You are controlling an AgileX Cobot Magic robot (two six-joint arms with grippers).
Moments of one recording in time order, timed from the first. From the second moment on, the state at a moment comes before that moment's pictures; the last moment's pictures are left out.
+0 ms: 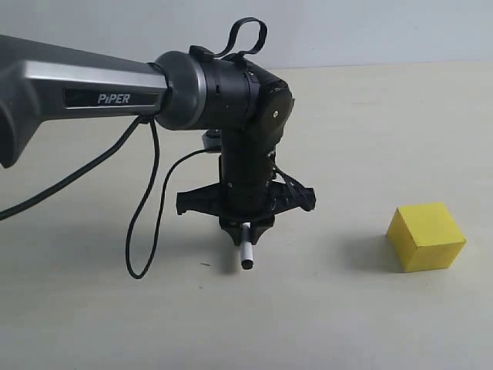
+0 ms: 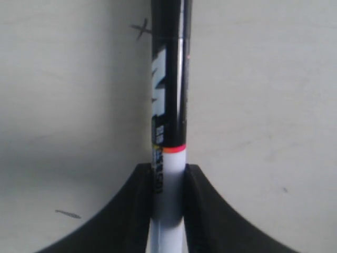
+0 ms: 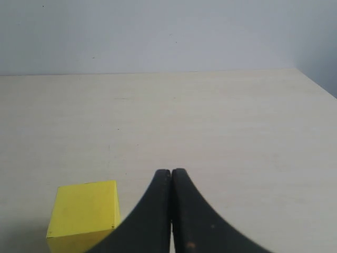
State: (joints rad) left arm -0.86 2.25 -1.65 0.00 1.07 -0.88; right arm -0.14 0.01 0.00 -0.17 0.34 0.14
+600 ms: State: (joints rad) left arm -0.81 2.27 -1.65 0.00 1.09 -0.85; right arm -0.14 0.01 0.00 -0.17 0.34 0.14
